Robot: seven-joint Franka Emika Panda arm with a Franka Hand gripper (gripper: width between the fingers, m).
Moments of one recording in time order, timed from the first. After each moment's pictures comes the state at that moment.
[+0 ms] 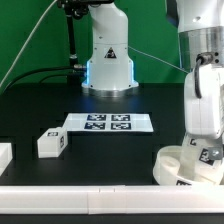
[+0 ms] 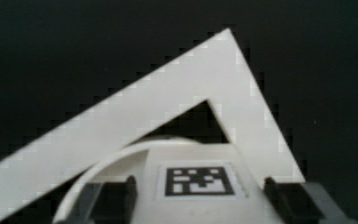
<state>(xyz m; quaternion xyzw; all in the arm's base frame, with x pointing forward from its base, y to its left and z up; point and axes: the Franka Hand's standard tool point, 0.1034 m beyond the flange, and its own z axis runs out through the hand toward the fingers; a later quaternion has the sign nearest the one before) 0.646 0.123 0.070 -0.49 0.86 0.00 0.11</state>
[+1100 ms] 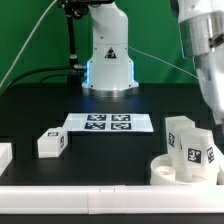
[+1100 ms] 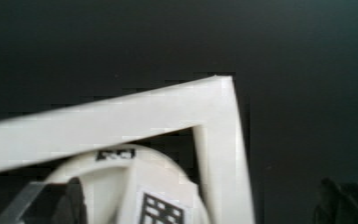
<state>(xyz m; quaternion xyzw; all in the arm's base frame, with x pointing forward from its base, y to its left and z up) 0.646 0.129 0.097 -0.70 0.70 -0.03 0.14</state>
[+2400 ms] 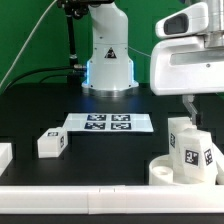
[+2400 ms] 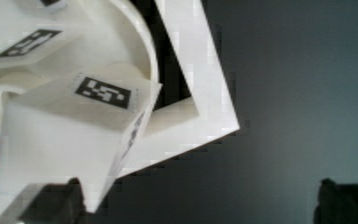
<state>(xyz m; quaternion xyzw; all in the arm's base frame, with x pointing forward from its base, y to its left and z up) 0.645 0.127 0.112 -0.98 0.16 -0.09 0.05</state>
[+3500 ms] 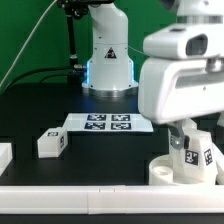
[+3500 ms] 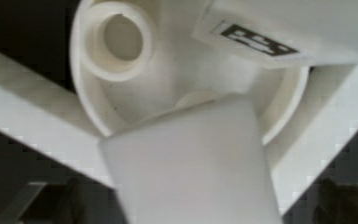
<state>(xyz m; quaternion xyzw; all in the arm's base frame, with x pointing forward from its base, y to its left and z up) 0.637 0.097 0.076 -0.97 -0.26 -0.02 -0.01</state>
